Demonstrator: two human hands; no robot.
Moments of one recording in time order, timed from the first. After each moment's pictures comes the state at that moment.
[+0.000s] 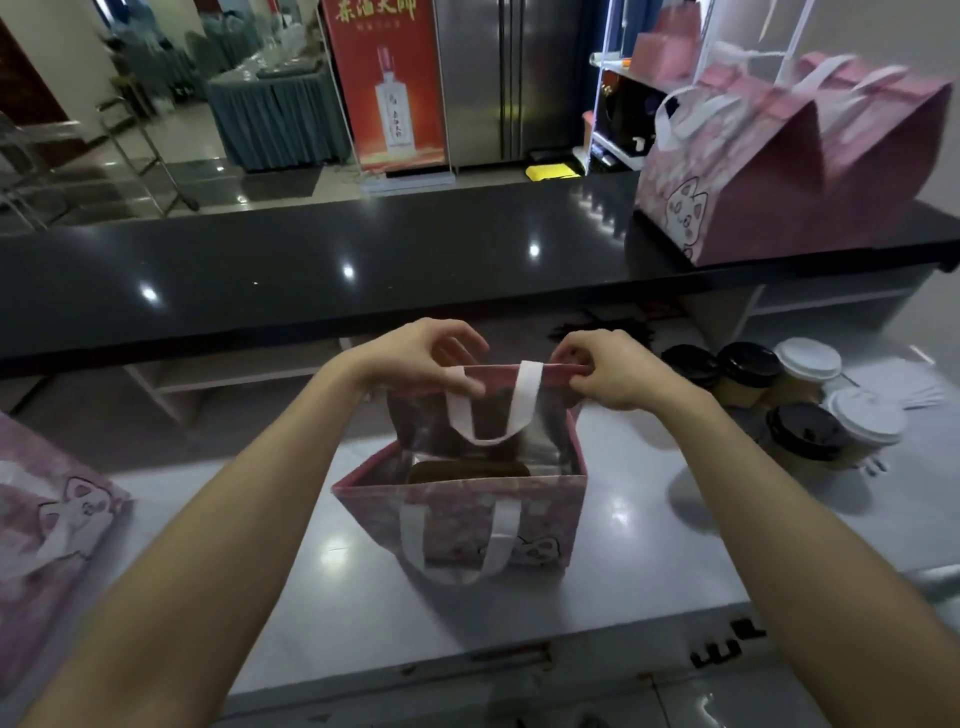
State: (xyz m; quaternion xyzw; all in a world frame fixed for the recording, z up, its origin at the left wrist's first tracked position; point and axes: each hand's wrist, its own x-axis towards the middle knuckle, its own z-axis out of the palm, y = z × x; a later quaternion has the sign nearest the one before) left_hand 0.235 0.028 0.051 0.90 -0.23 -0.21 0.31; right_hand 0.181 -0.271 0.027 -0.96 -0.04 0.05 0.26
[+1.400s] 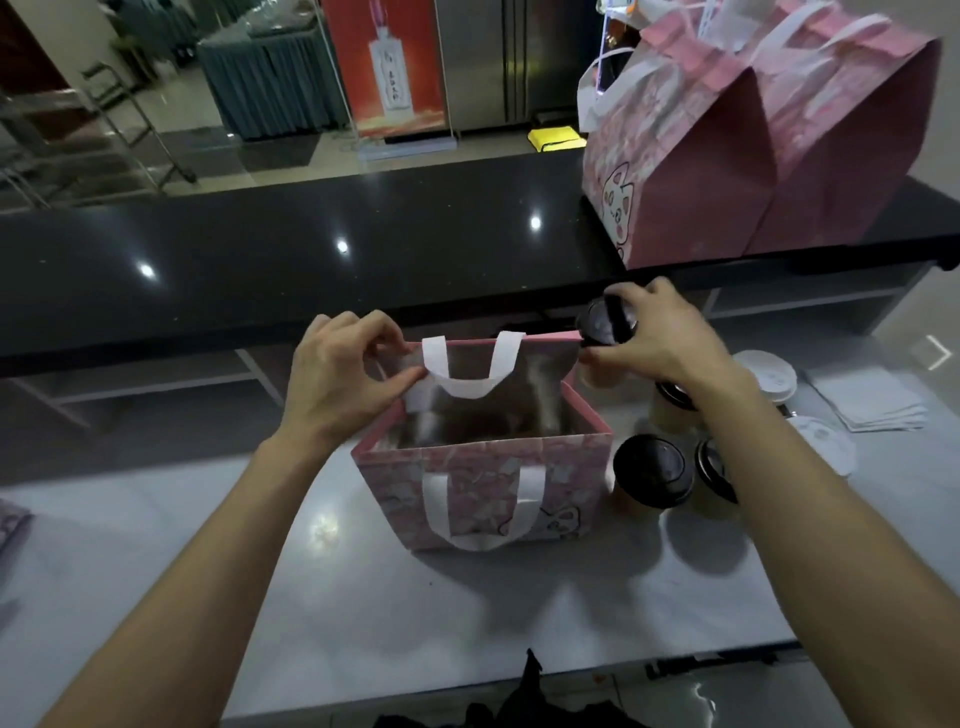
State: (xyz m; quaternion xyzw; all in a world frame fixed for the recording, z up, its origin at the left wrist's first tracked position) left_hand 0.227 -0.072 0.010 0.93 -0.18 0.25 0.19; right_hand 0.248 -0.457 0.019 -0.98 0.02 -0.04 0.20
